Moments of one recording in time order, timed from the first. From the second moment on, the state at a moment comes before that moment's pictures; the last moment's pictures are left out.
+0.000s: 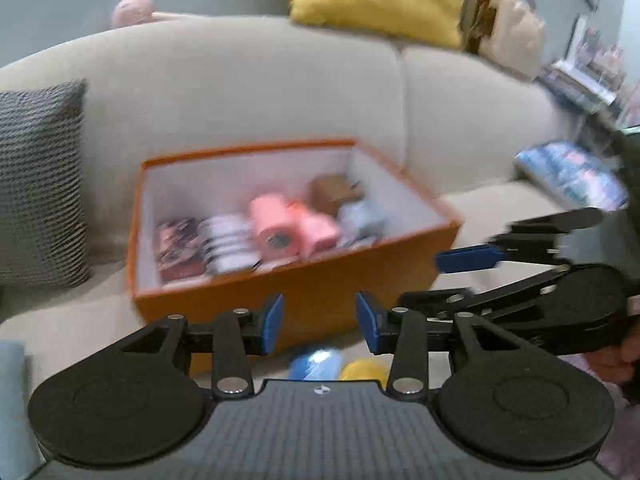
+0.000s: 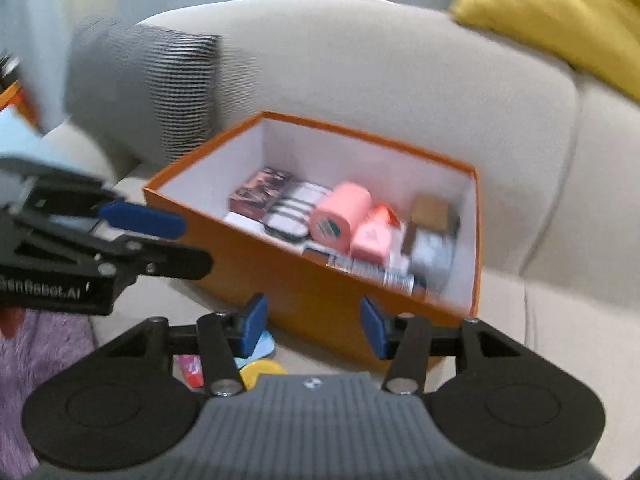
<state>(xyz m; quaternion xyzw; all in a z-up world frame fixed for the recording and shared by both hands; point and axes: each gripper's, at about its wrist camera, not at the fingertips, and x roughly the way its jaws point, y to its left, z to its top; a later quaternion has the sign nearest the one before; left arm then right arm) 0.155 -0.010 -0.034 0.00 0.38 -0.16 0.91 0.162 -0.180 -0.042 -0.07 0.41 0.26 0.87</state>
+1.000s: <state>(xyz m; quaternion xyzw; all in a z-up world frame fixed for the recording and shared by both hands) 0.146 0.030 -0.127 -0.08 0.47 -0.08 0.88 0.133 -0.122 -0.143 -0.10 0.51 0.20 0.83</state>
